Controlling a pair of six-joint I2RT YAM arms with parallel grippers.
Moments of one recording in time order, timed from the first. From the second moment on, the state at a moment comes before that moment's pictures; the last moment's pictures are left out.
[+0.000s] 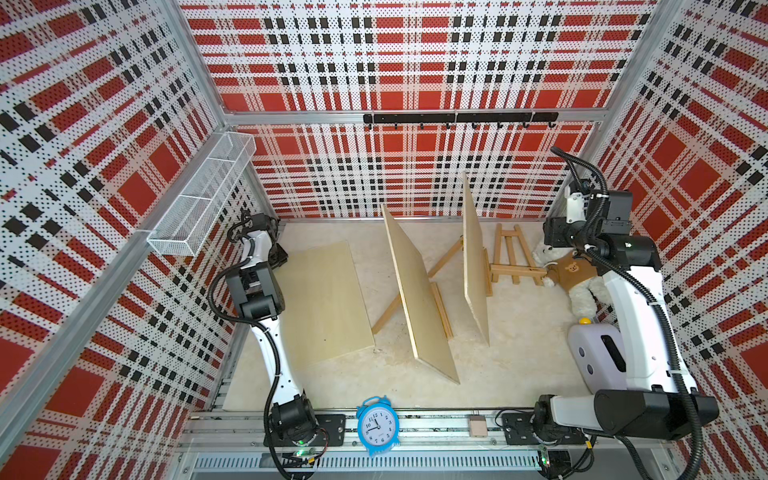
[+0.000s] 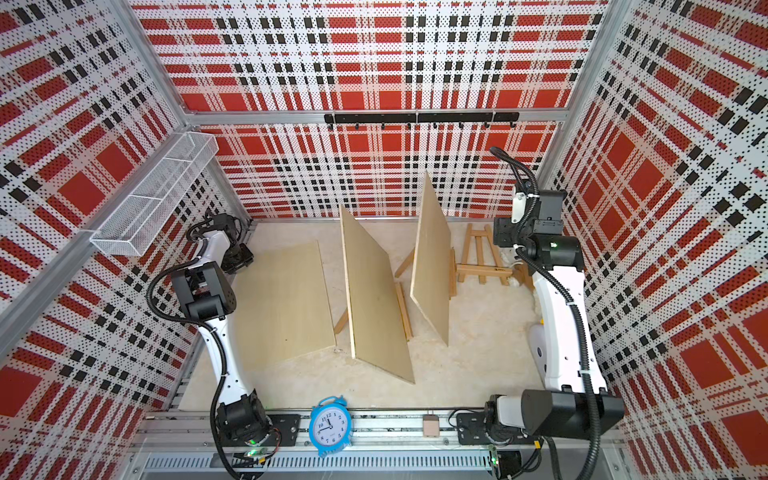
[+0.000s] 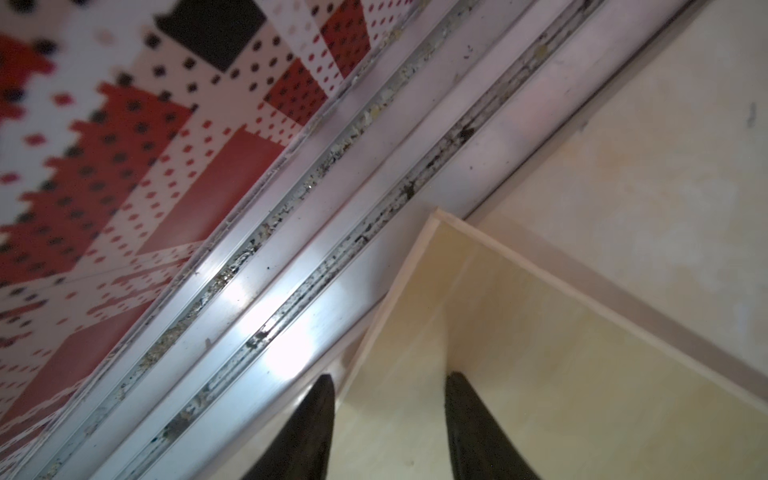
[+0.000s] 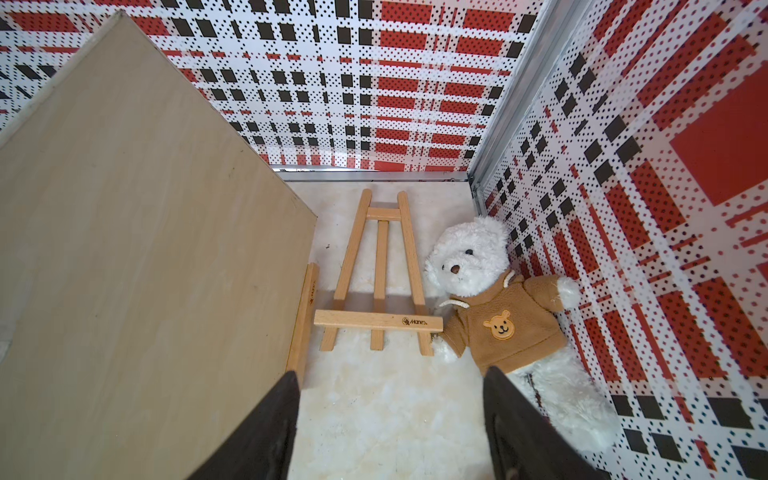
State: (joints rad) left arm 0.35 2.49 2.21 -0.98 -0.15 -0.43; right arm -0.06 1.35 1.64 -0.87 0.06 -0.08
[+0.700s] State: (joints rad) left arm 0.37 2.59 2.37 -0.99 -0.07 -0.46; right arm -0.06 1.32 1.64 -0.88 0.07 -0.04
